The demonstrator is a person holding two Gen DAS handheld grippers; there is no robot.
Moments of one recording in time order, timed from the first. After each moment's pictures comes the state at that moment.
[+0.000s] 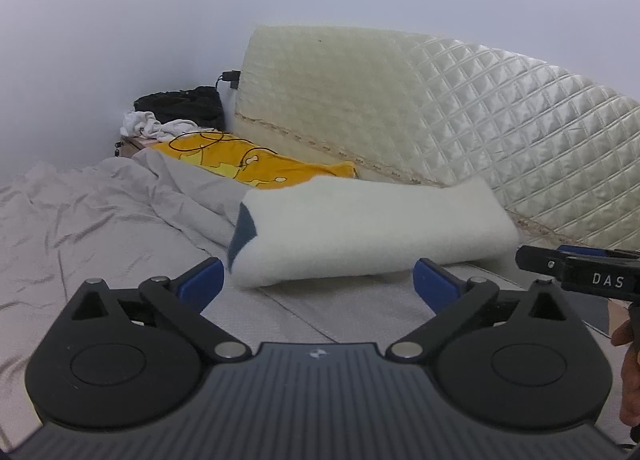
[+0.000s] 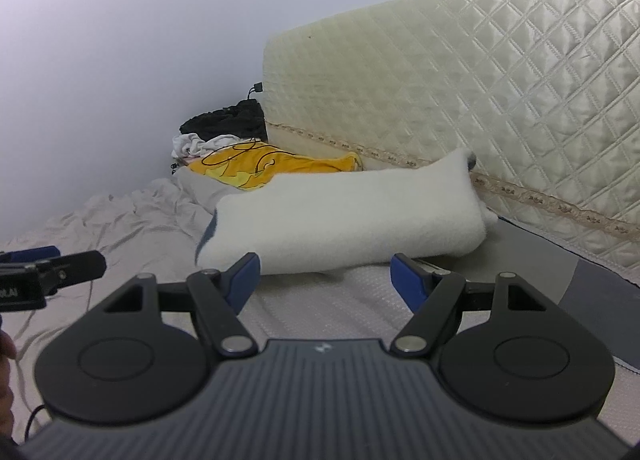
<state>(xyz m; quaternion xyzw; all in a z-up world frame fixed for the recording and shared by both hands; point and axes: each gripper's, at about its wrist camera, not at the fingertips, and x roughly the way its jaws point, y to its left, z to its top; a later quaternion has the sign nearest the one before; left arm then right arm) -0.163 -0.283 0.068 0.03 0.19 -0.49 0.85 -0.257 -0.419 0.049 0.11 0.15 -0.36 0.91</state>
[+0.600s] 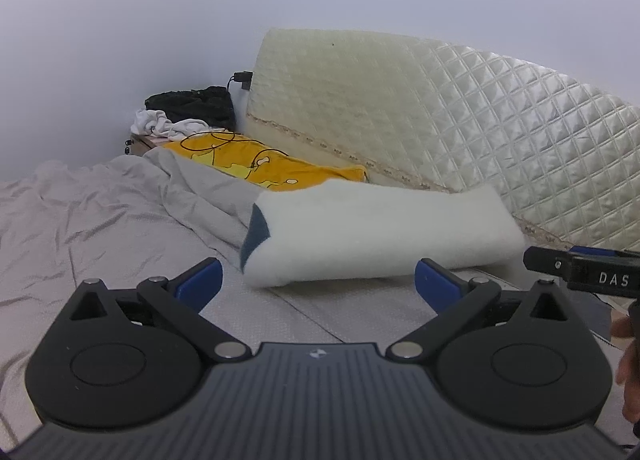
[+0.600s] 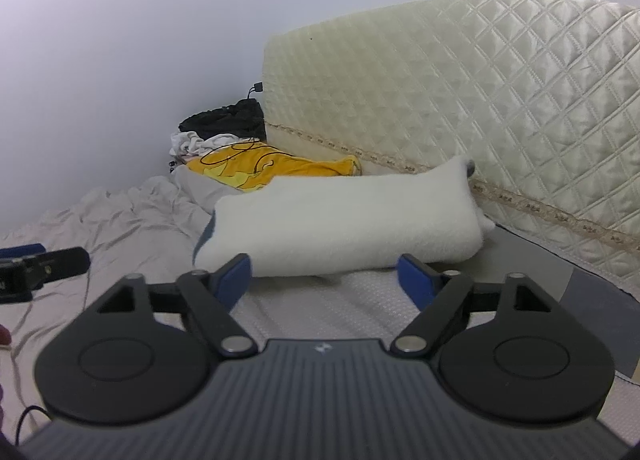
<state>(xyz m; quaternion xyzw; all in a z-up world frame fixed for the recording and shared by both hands) -0.161 -0.275 0.073 0.03 0.19 -0.48 0.86 -0.256 -0.416 0.054 0.10 0.16 -0.36 0.91</state>
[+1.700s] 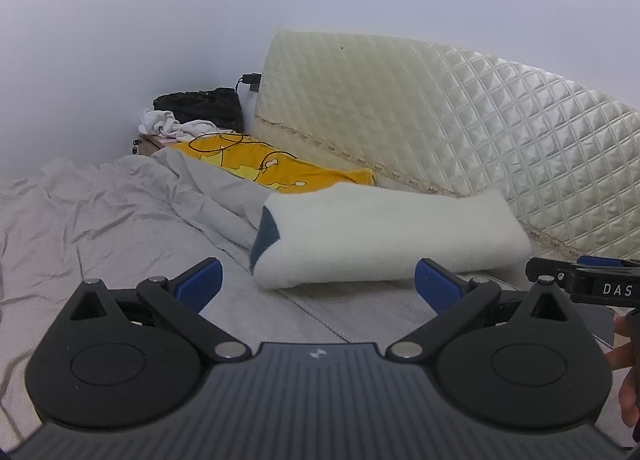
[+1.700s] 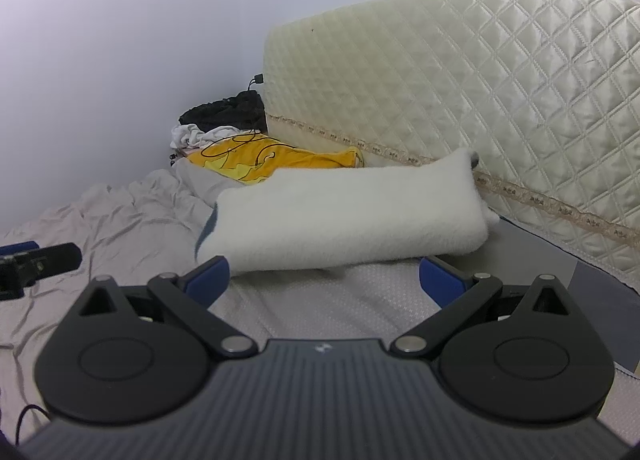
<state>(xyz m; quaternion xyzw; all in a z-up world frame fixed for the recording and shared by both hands) -0.161 -0.274 0.074 0.02 0.19 -0.46 0.86 -0.249 -0.418 0.056 0.11 0.17 -0.36 0.91</state>
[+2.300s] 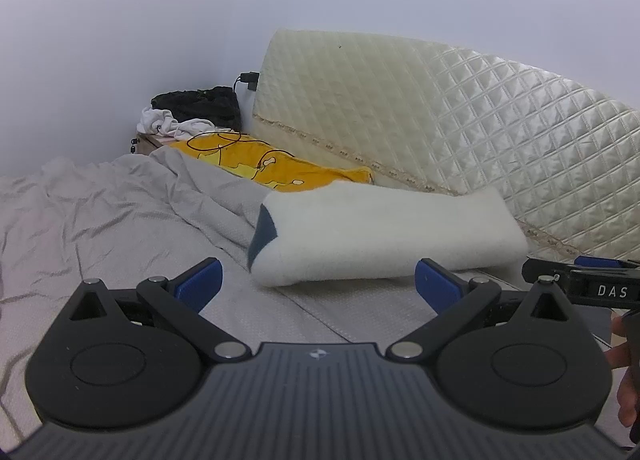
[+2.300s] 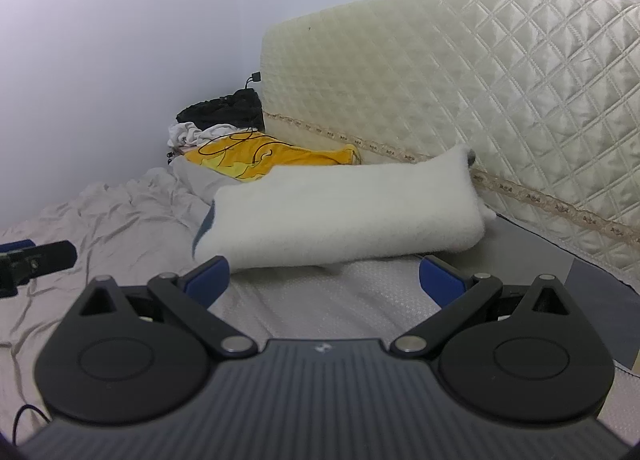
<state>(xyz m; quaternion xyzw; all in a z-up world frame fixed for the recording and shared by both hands) -0.162 -0.273 0.076 0.02 0.20 -0.47 0.86 -0.249 -0.417 0.055 0.11 0.17 -0.36 0.91</state>
